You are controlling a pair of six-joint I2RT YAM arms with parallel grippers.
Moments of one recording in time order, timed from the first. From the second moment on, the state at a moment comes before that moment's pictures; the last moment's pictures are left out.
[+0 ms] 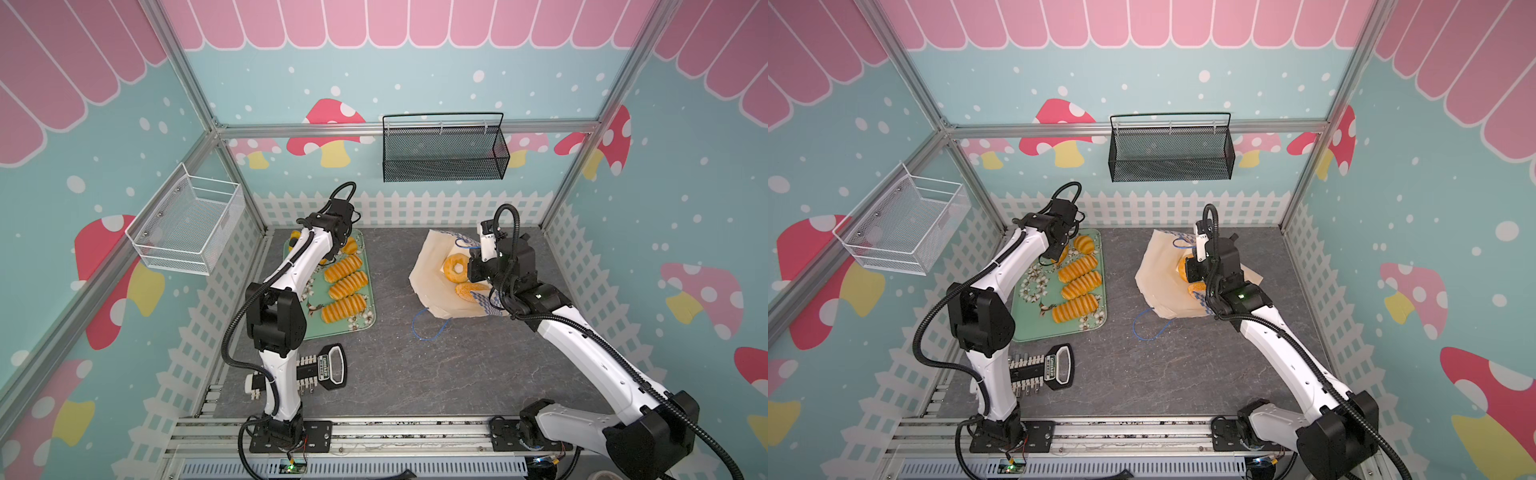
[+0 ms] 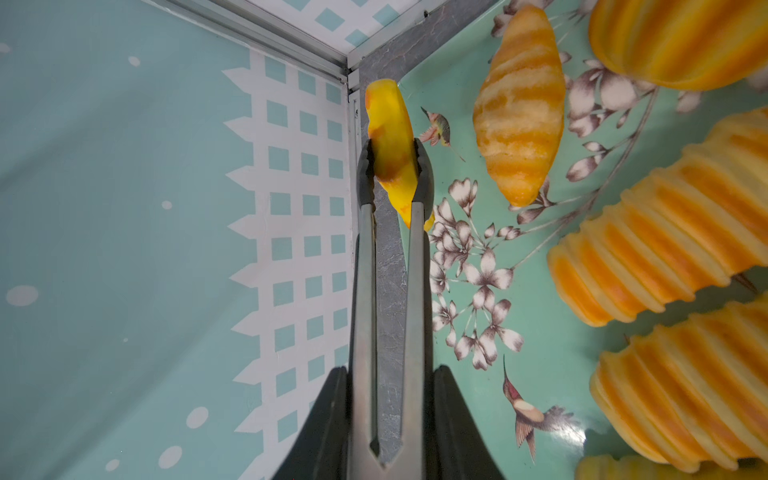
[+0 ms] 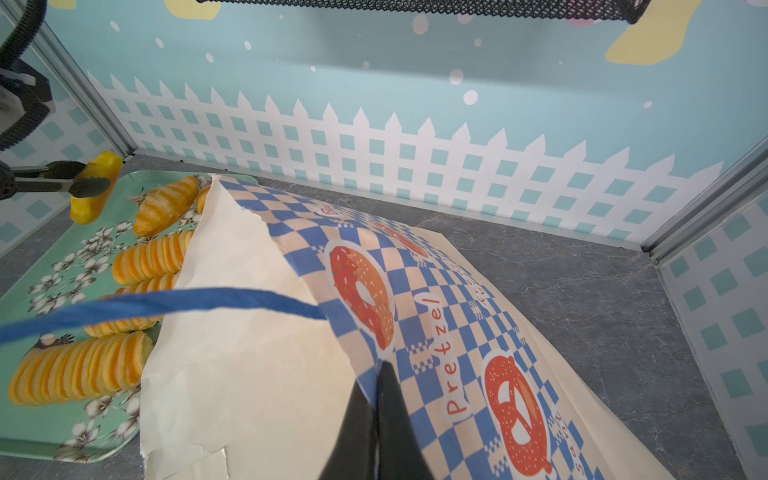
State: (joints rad) left arm -0.23 2.04 1.96 -1.10 -0.76 0.09; right arm 0.43 1.20 1.09 -0.28 0.16 0.06
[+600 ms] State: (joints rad) left arm -0.22 2.14 1.98 -1.08 -0.73 0.07; right arm 0.43 1.20 1.08 -0.25 0.16 0.06
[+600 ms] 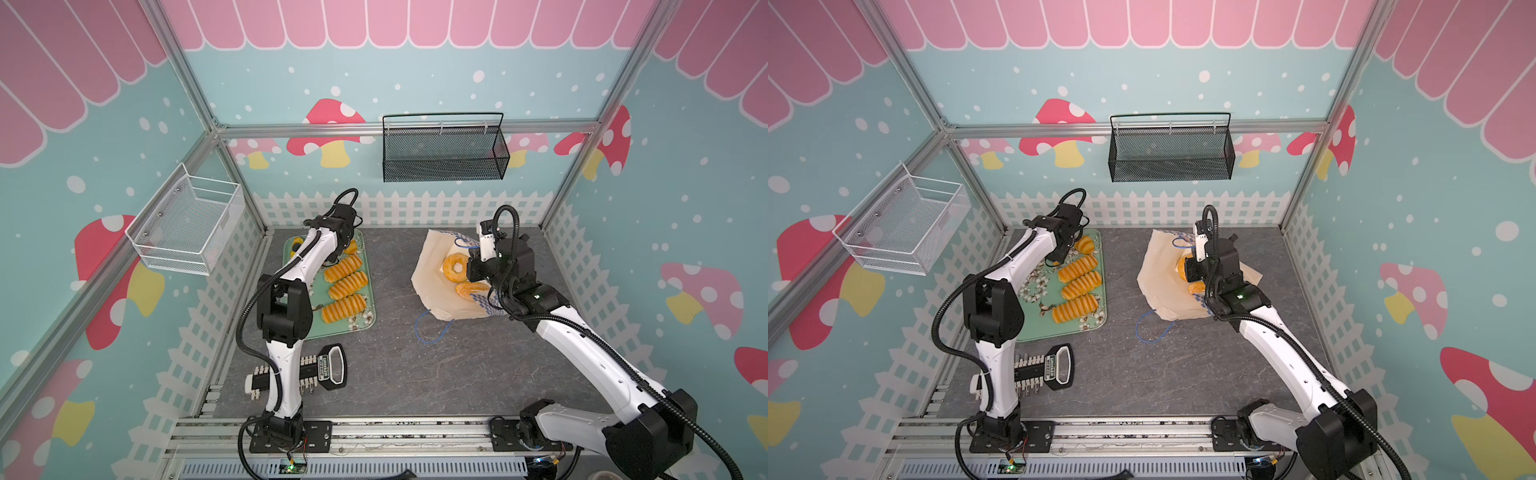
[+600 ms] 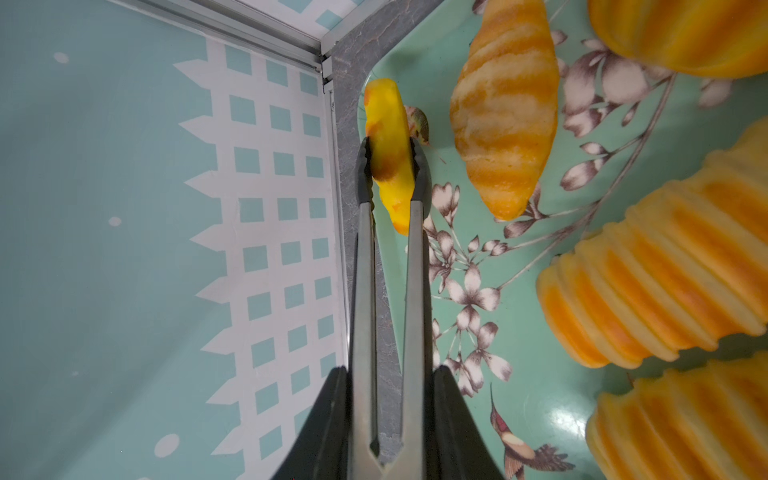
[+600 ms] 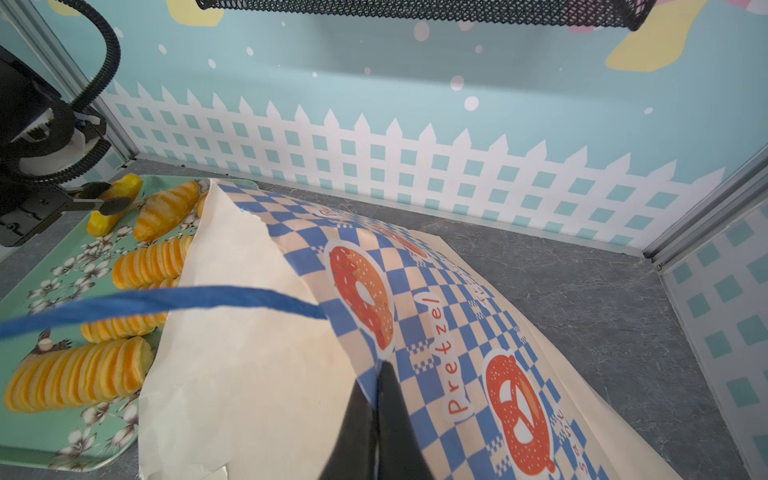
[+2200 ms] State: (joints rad) left arm -0.22 1.43 1.71 -1.05 -0.21 0.02; right arm 0.43 1.16 1.09 -0.29 0.14 0.02
